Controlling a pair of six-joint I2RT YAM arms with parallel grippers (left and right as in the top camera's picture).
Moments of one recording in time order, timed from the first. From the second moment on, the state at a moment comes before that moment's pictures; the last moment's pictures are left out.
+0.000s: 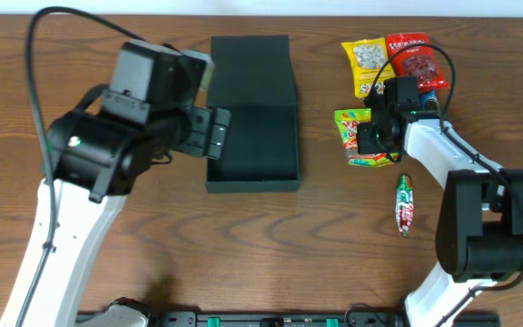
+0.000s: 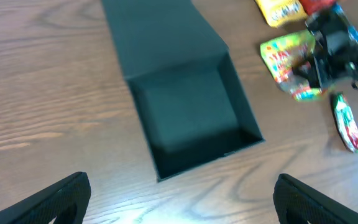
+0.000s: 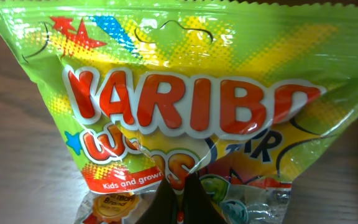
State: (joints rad) left arm -0.35 1.37 1.71 -1.23 0.10 -0.09; right arm 0.05 1.89 1.15 -0.49 -0.09 -0.01
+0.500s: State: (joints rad) left arm -0.21 1.20 1.71 -1.29 0.10 -0.19; right arm 0.43 1.59 1.29 -0.48 -0.25 -0.02
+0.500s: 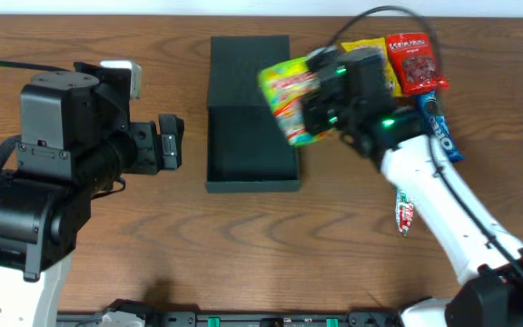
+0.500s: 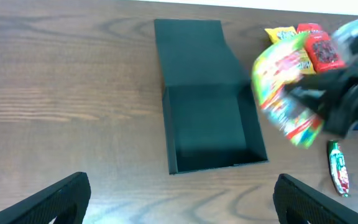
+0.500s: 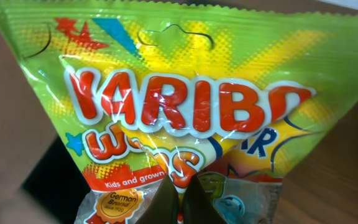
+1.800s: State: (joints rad) left arm -0.21 1.20 1.71 -1.31 0.10 -0.20; right arm 0.56 1.77 1.29 -0.46 -0.37 -0.60
